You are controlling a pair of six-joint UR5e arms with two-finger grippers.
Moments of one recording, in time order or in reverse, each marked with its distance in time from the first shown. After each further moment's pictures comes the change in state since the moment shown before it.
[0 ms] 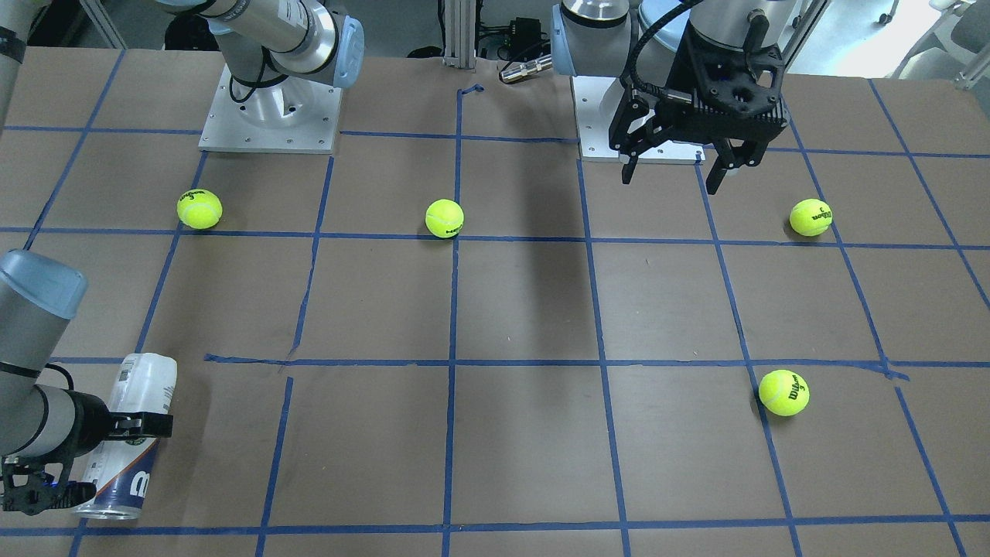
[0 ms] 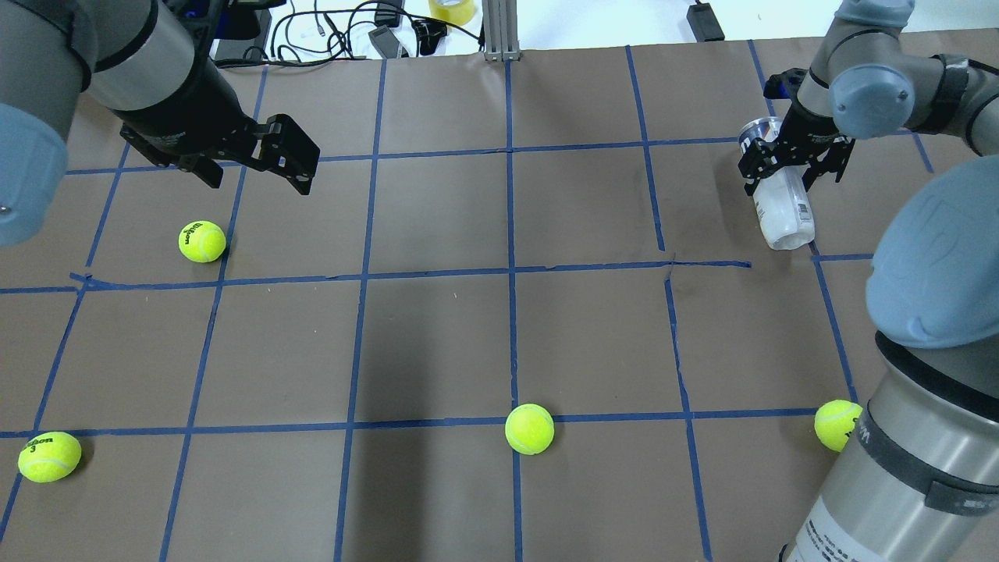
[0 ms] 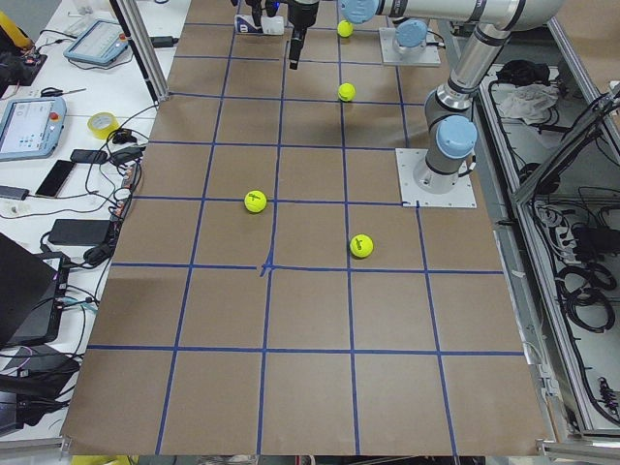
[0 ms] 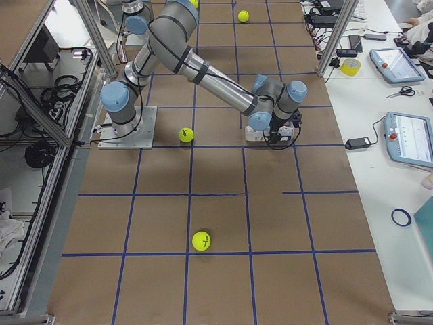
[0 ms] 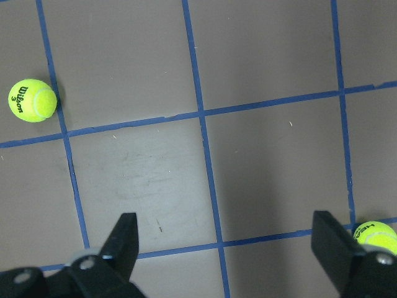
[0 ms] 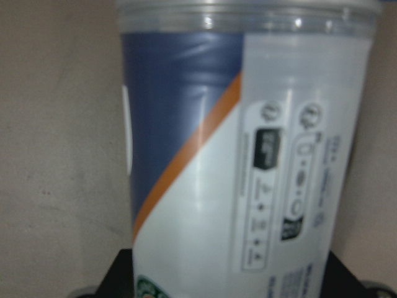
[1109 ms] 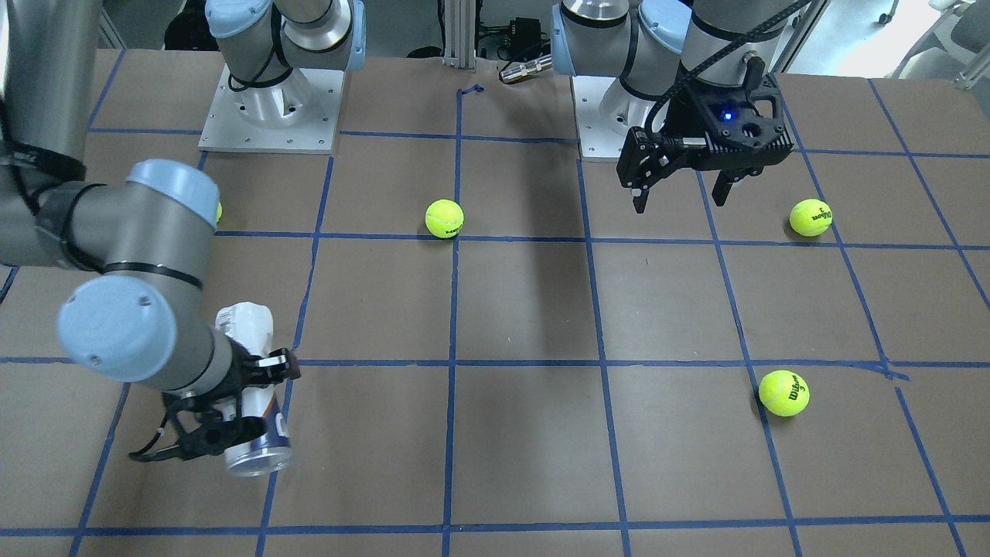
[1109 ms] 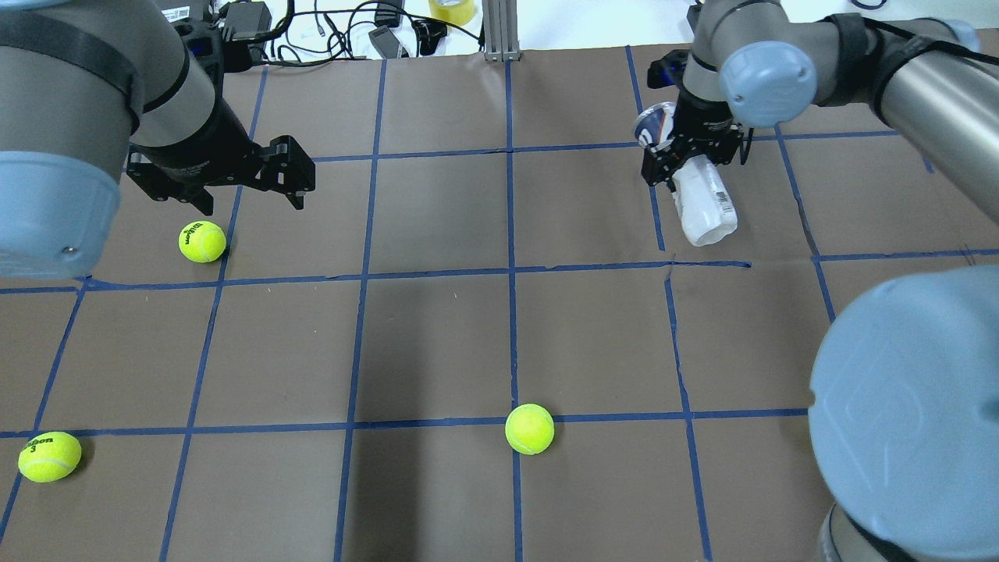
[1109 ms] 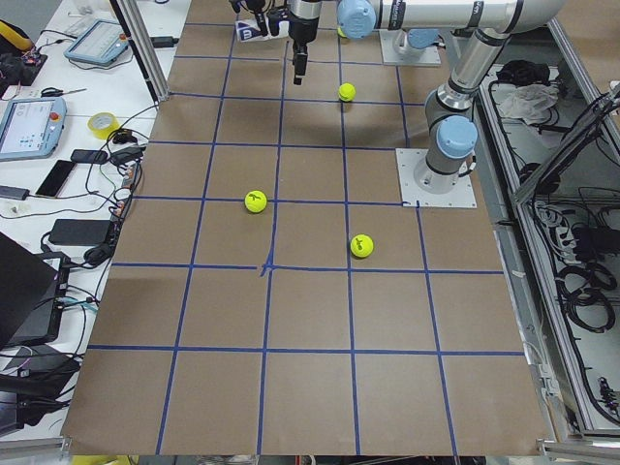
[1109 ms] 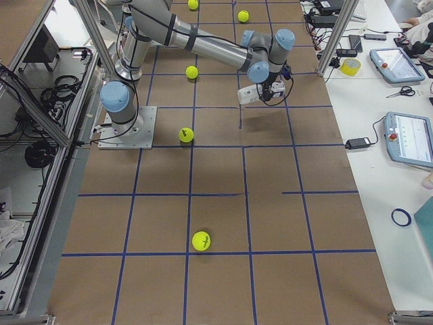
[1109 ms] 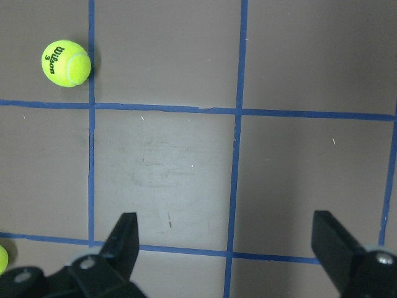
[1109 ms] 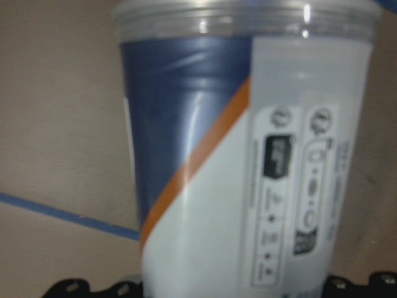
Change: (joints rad) left arm -0.005 -0.004 -0.085 0.090 0.098 -0.206; right arm 0.328 -0.186 0.050 0.129 0.011 -0.002
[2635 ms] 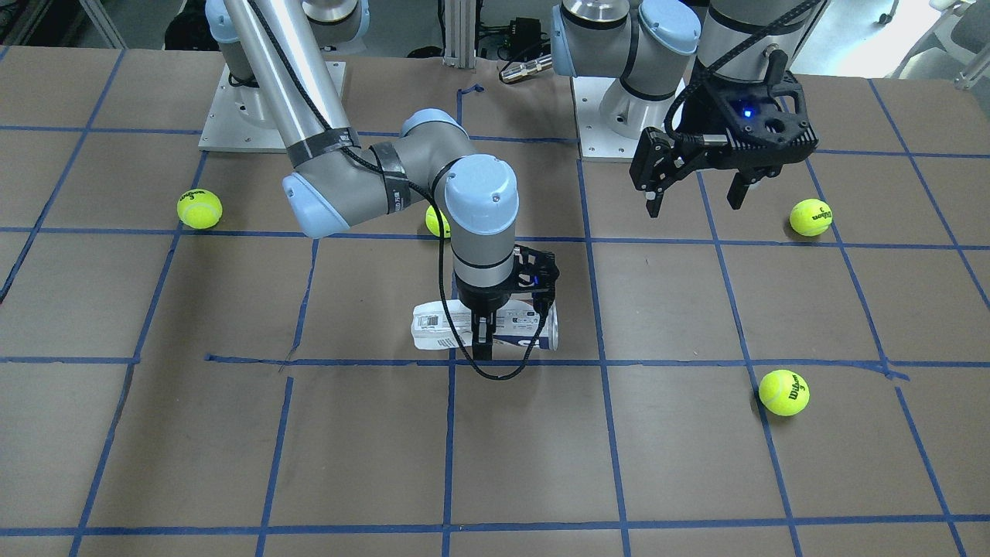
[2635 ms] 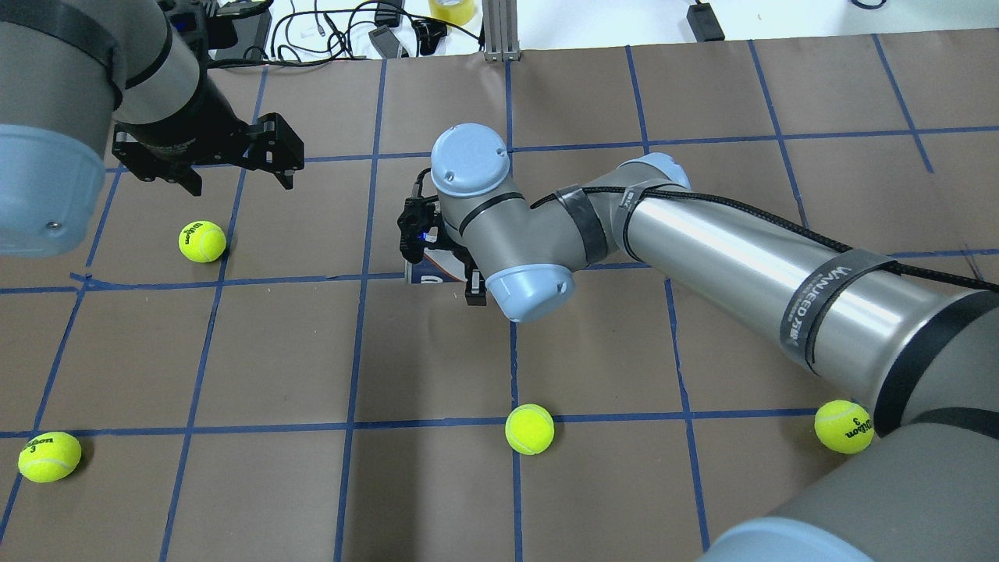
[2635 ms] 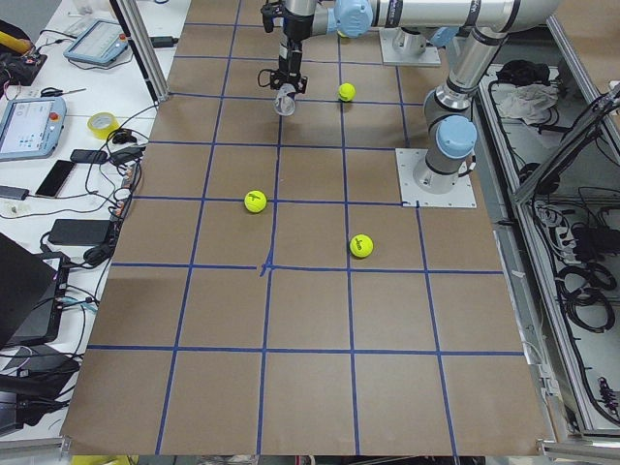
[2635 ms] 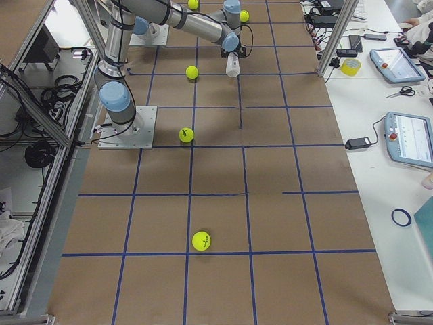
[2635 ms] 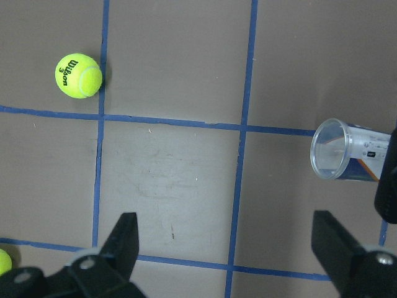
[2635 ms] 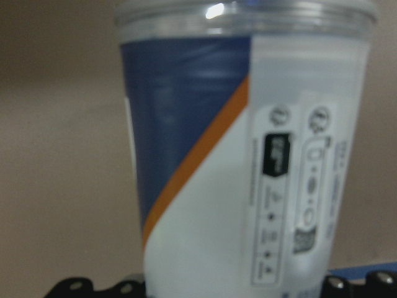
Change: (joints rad) left arm 0.016 -0.016 0.041 0.008 0.001 0.012; right arm 0.446 0.033 0.214 -0.528 0.006 -0.667
